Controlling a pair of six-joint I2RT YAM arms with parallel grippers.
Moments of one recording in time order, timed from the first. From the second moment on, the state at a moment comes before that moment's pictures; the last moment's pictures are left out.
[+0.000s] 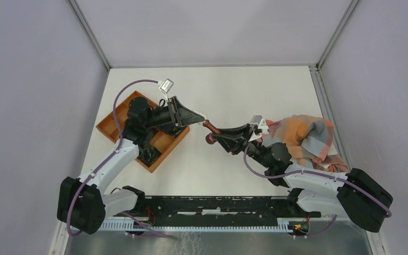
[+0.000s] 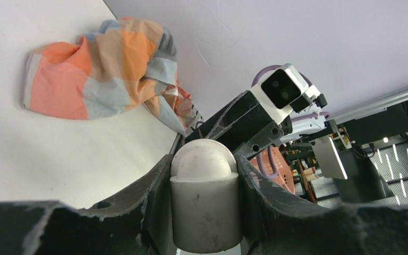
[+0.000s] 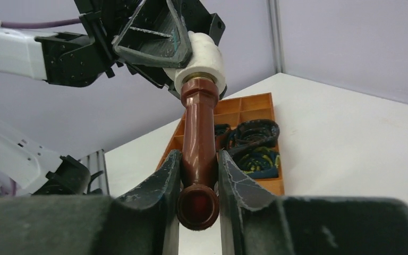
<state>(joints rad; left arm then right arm) -0.37 1.16 0.75 0.46 0.92 -1.02 0.87 1.12 0.31 1.18 -0.16 0.28</state>
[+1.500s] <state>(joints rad) -0.37 1.02 0.61 0.55 0.73 -0.96 0.73 1.35 0.30 1.43 -0.54 1.63</state>
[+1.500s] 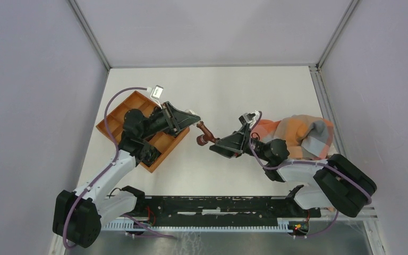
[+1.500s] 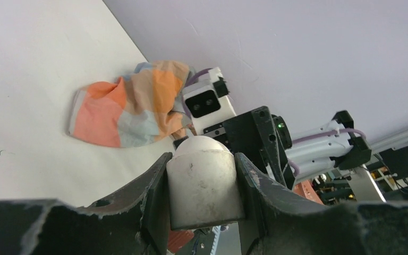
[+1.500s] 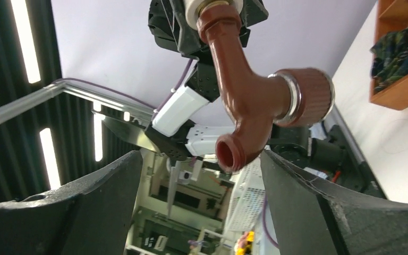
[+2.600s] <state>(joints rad) -0.33 1.09 0.88 0.01 0.54 -1.01 1.27 0.74 0.49 0.23 0.45 -0.61</state>
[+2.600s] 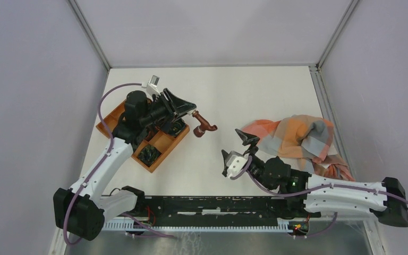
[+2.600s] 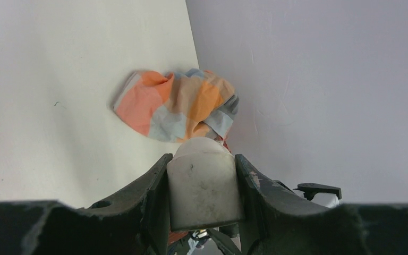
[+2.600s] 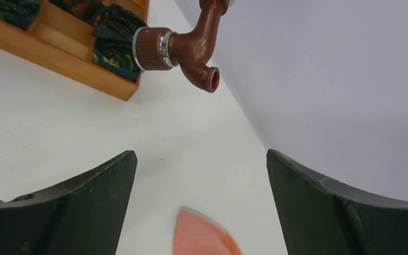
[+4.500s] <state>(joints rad) -0.32 1.13 0.89 -0.02 0.64 -1.03 1.32 1.37 0.59 0.96 0.55 -1.36</state>
